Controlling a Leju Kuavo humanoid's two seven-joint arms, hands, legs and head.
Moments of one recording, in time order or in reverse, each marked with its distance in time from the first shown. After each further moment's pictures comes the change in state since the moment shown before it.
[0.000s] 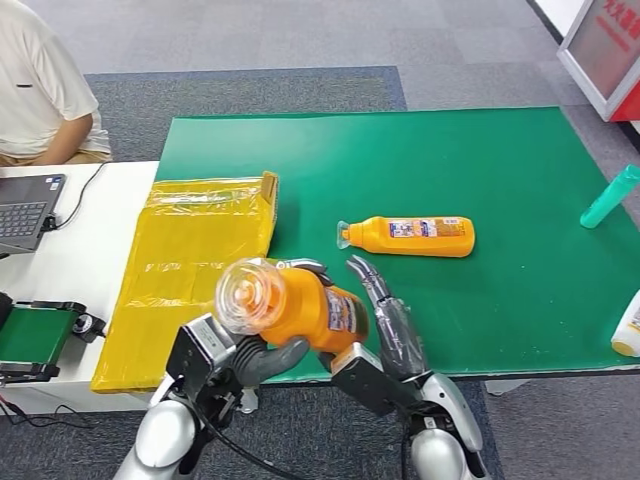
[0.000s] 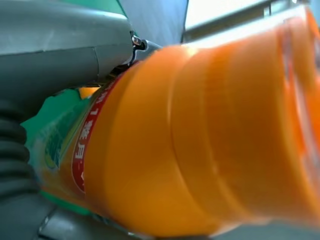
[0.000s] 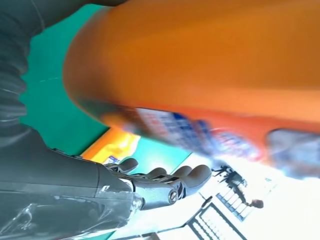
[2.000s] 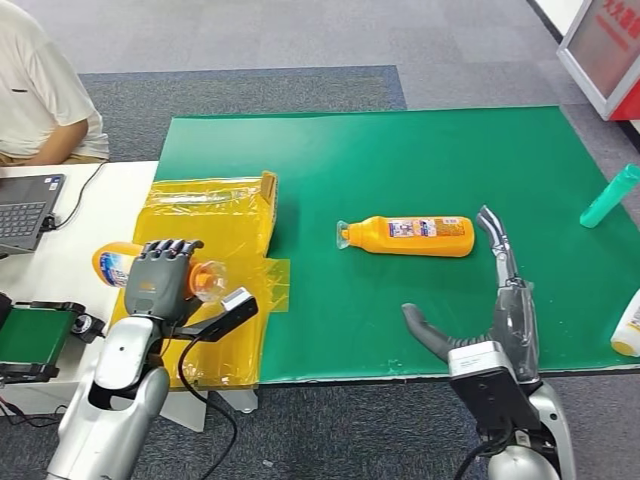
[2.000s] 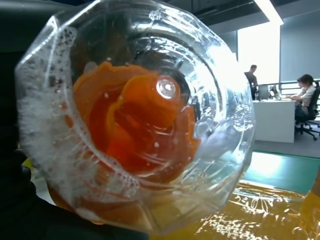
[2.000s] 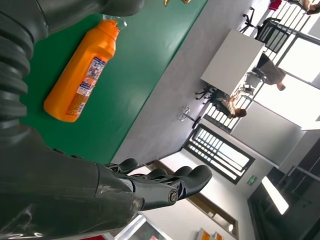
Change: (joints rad) left arm -0.105 0.114 0.304 0.252 -1.329 0.206 0.218; right arm 0.087 0.076 -0.216 -0.400 -0.020 0.043 -0.026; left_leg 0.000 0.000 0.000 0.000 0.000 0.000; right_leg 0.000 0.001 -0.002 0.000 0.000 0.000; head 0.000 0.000
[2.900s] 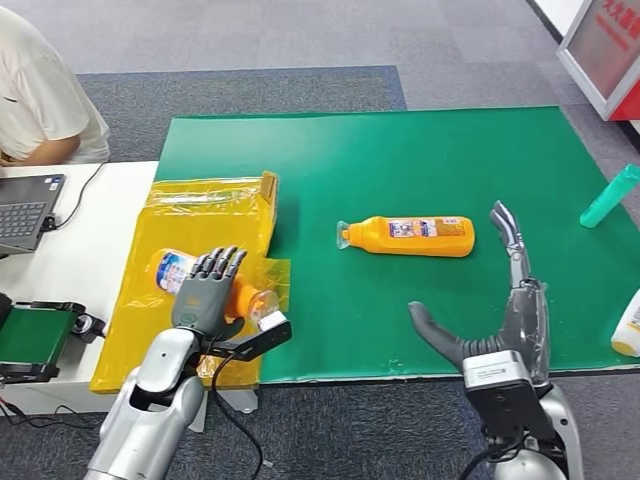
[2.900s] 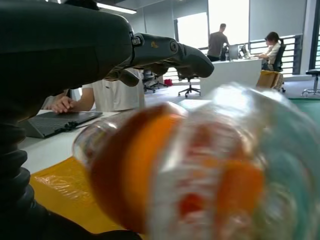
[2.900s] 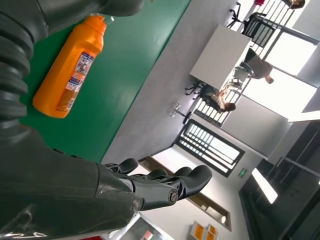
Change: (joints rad) left arm -0.017 -0.105 -0.003 0.207 0.000 0.008 -0.084; right arm 0.003 0.000 -0.002 -0.031 -0.028 -0.008 -0.019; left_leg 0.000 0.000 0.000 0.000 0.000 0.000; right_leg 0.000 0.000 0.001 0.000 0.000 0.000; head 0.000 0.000
